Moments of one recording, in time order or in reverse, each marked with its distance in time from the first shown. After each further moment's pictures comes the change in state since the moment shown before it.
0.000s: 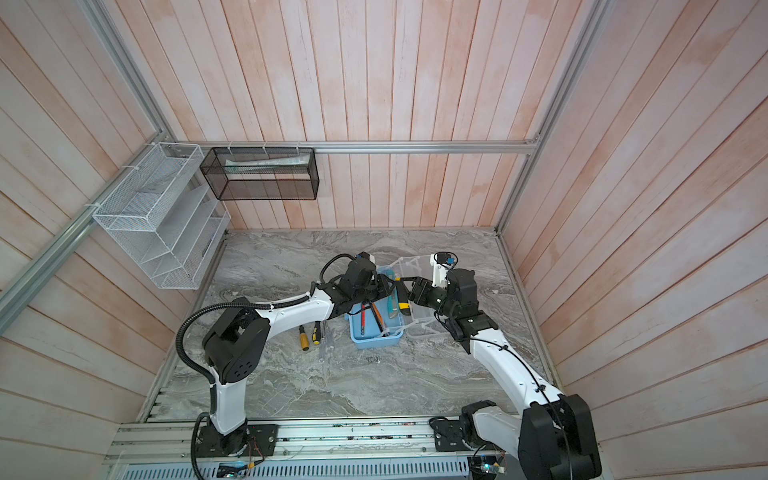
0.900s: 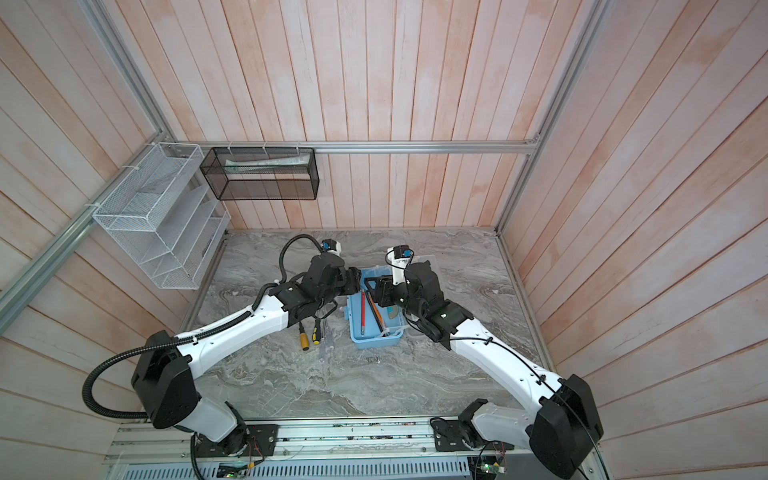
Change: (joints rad) left arm 0.034 -0.448 -0.187 -0.328 -0.376 0.342; right arm 0.419 0.089 0.254 -0.169 0.369 -0.163
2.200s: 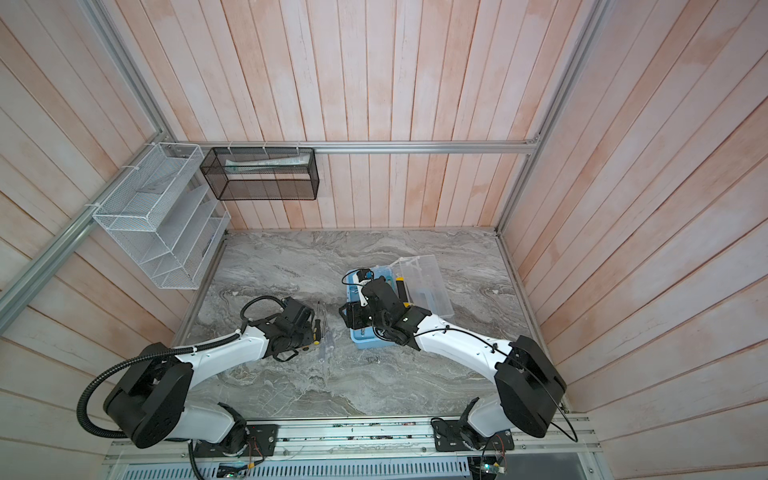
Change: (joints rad) left arm 0.175 -0.094 -0.534 -0.039 0.090 -0.175; right arm 0.170 0.221 0.011 -0.014 0.008 0.078
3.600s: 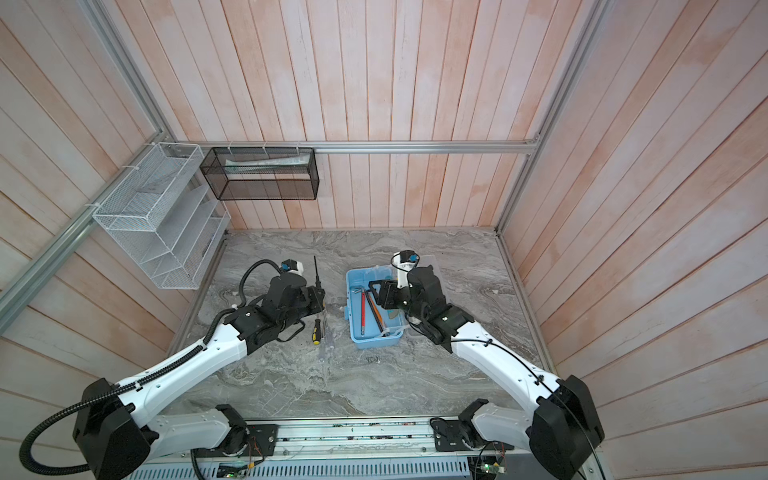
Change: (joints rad) left arm -0.134 -0.189 0.309 0.069 0.024 0.009; right arm -0.284 -0.290 -0.111 0.060 -0.065 0.034
